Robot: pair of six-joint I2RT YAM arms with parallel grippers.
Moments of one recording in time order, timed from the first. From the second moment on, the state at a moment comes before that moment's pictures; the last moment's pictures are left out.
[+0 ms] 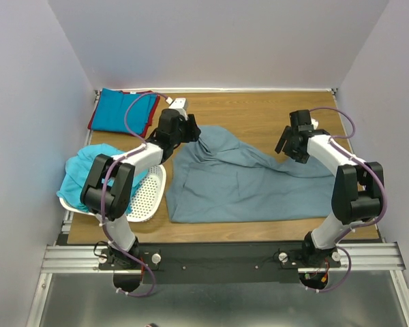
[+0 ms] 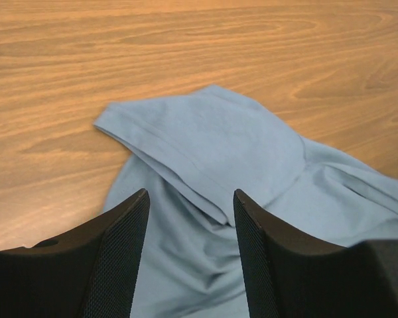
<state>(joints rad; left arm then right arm) -0.40 1.73 1.05 0.27 0.08 -0.35 0.12 1.65 1.11 -0.51 0.21 0.54</state>
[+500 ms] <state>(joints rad) -0.32 2.02 1.34 0.21 0.09 -0.32 0.07 1.65 1.10 -0.49 0.21 0.52</state>
